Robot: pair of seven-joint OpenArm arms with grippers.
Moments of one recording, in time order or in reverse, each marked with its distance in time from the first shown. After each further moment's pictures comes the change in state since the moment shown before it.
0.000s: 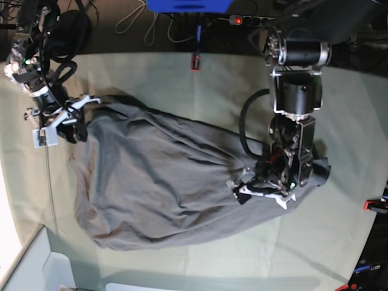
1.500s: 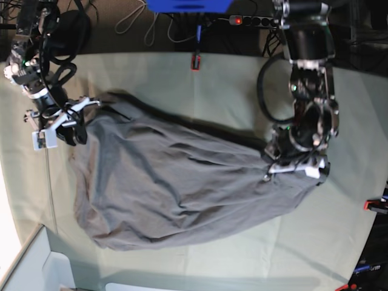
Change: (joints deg) left arm 18.7 -2.6 -6.4 24.0 -17.9 0.4 -3.1; right arm 0.7 -0.1 0.0 -0.1 0.0 0.0 -0.2
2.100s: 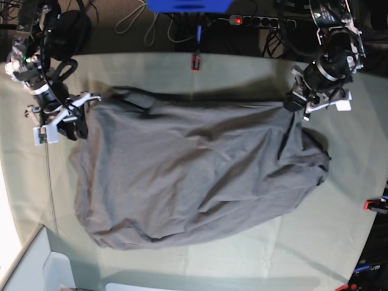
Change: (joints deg) left arm 24.3 -0.9 -11.8 17.6 -19.1 -1.6 0.0; right arm -1.4 -0.7 0.0 0.0 -0.1 0.0 0.2
